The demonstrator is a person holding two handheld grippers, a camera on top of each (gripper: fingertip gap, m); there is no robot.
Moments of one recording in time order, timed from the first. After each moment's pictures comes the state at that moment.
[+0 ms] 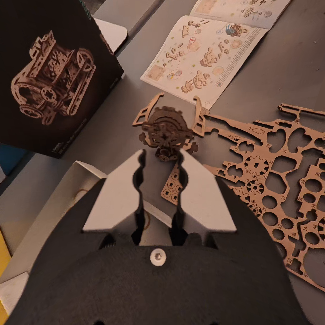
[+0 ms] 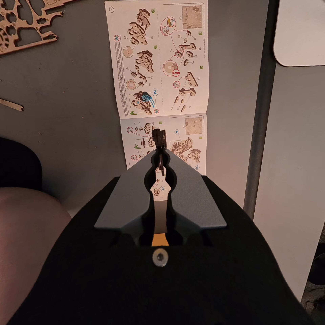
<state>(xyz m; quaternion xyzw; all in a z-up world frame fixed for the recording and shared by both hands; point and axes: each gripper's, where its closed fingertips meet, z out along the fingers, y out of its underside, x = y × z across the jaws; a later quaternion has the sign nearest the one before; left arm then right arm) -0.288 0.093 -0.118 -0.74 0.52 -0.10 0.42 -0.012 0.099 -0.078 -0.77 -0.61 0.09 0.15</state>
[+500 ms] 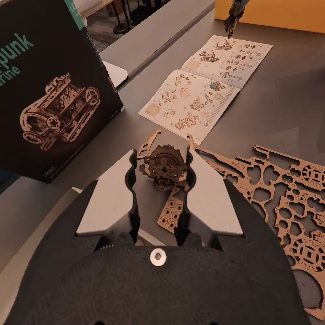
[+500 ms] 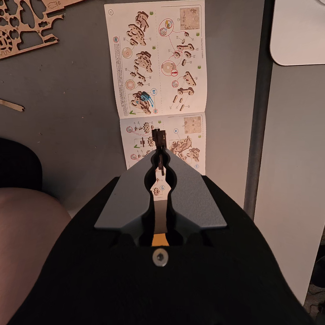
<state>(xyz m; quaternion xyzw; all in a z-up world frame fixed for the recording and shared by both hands) -0.264 0.101 -0.087 -0.72 0.49 -0.19 0.45 -0.009 0.100 -0.076 -0.78 -0.60 0.09 0.15</state>
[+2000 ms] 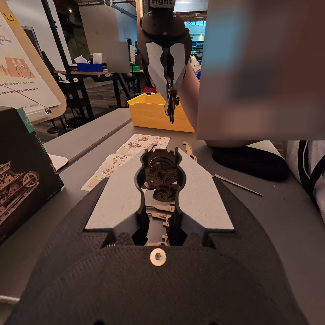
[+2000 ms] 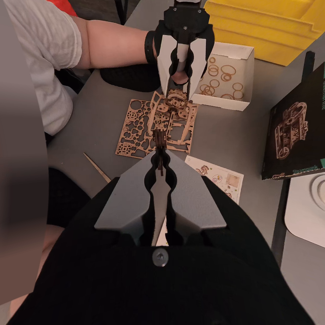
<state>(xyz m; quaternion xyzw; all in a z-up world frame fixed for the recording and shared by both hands) -0.239 0.028 -0.007 -0.53 0.49 -0.47 0.50 -0.153 0.023 0.018 -0.59 -0.70 0.32 0.26</state>
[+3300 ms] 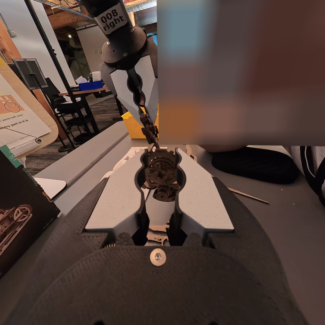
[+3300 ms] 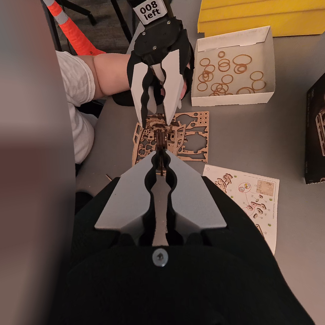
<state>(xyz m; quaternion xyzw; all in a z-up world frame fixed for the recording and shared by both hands) -0.210 0.001 0.007 -0.49 0.52 -0.45 0.54 -0.184 0.019 0.015 -0.64 -0.63 0.39 0.19</state>
